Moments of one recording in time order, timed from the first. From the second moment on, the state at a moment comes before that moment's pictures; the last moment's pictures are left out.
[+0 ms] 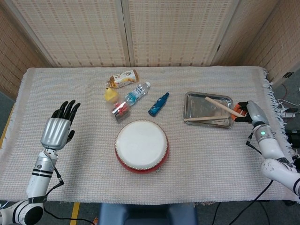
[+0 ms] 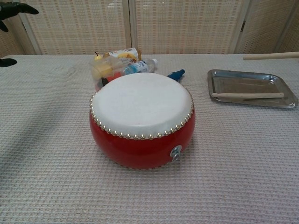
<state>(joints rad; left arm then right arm) -0.55 -1.24 -0.20 -1.78 1.17 1.32 0.53 0.67 -1.19 0.27 -1.27 -0.69 0.59 0.23</state>
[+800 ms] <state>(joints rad) -0.53 -1.23 -0.20 -1.76 1.16 1.31 0.48 0.80 -1.43 0.20 -0.95 -0.53 0.52 0.01</state>
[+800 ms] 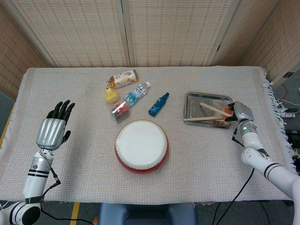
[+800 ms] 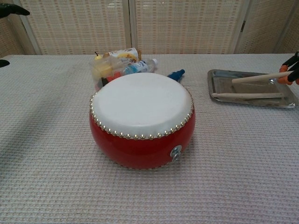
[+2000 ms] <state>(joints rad) -0.51 -1.22 -0.21 -1.74 1.16 1.31 0.44 0.78 -1.46 0.30 -0.85 -0.85 0.36 0.24</state>
